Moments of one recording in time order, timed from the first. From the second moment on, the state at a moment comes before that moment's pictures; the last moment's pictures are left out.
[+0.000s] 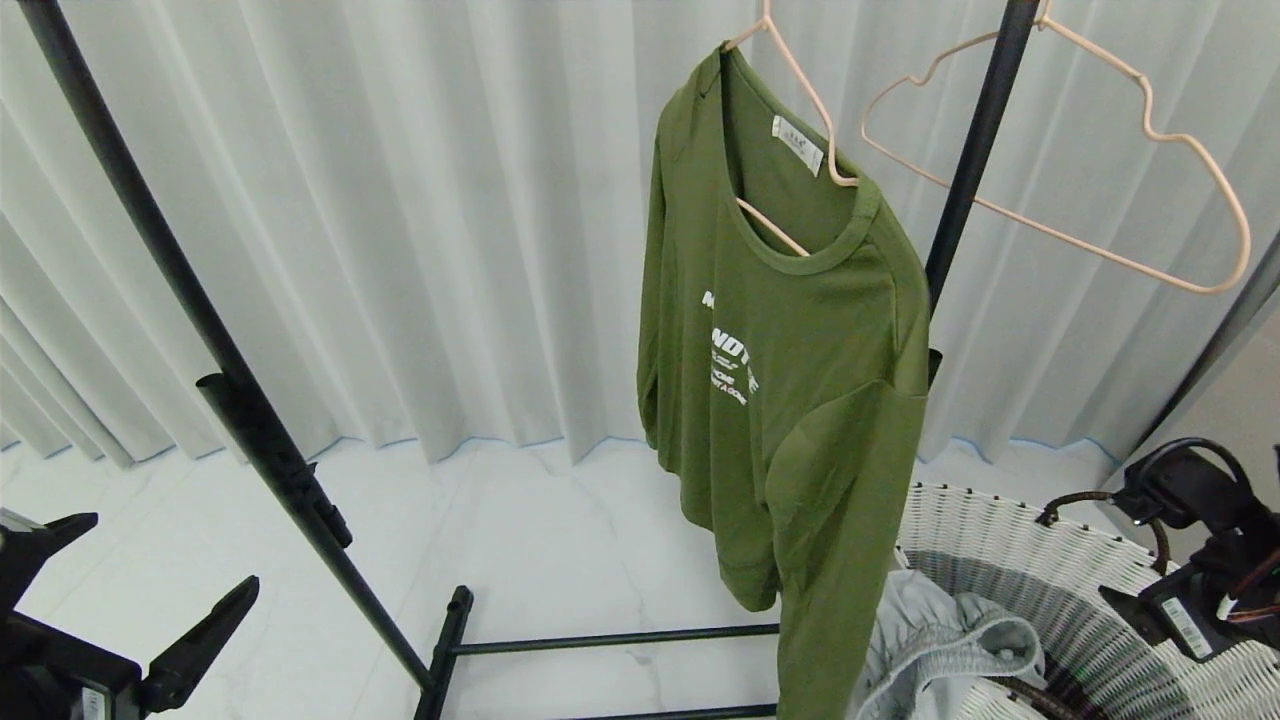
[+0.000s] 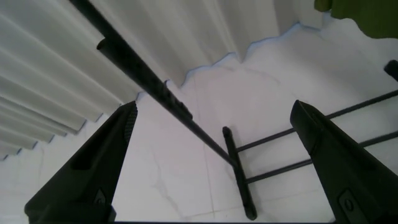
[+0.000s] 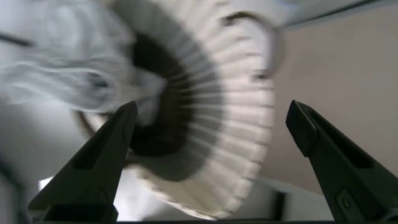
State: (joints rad) left arm -0.02 0.85 -0.25 -0.37 -0.03 0.49; right arm 0.21 1.34 -0.46 -0.23 -0.33 -0.39
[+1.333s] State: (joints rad) left arm -0.13 1.04 -0.28 -0.37 -0.04 0.49; right arm 0.18 1.96 -0.33 -0.85 -0.27 -0.34
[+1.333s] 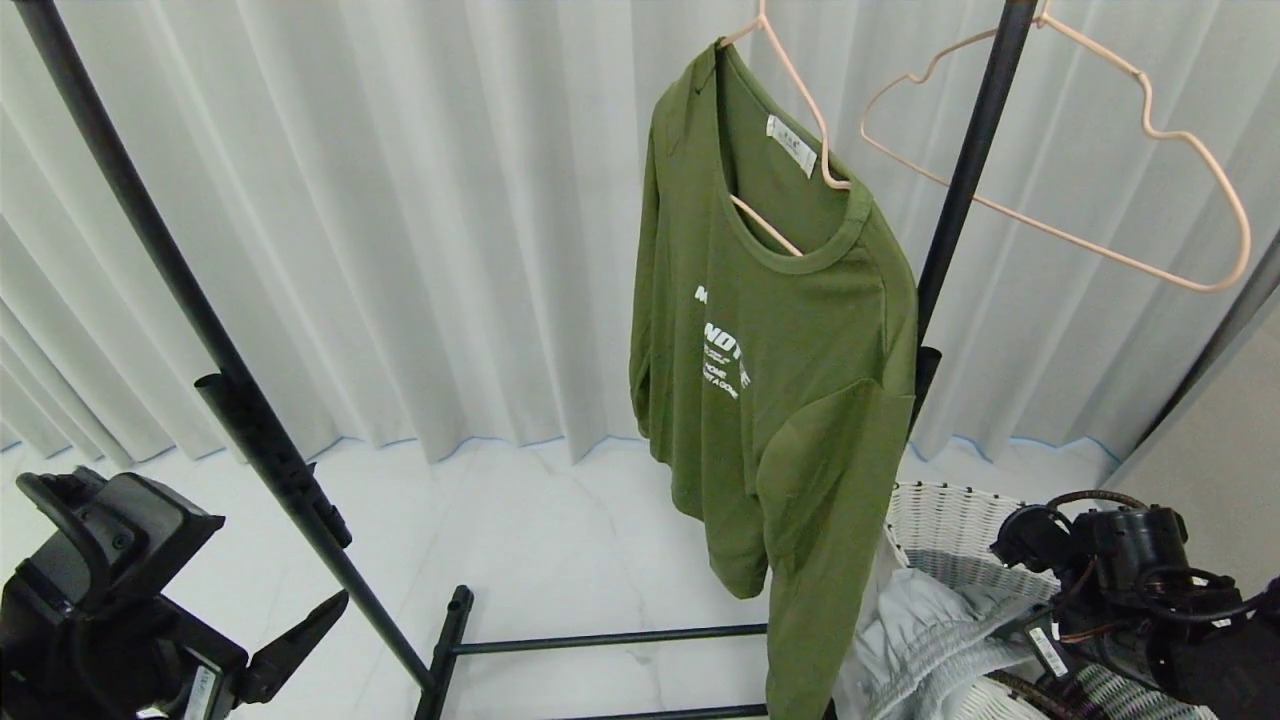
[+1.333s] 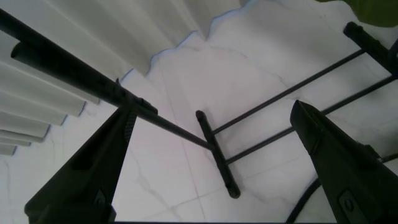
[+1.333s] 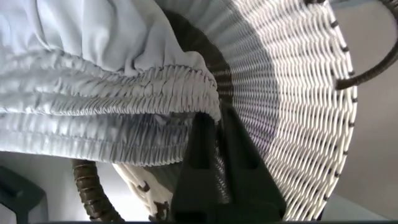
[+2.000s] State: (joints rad) left arm -0.13 1.03 -0.24 -0.37 0.00 0.50; right arm 0.39 1.69 -0.49 -0.65 -0.27 -0.35
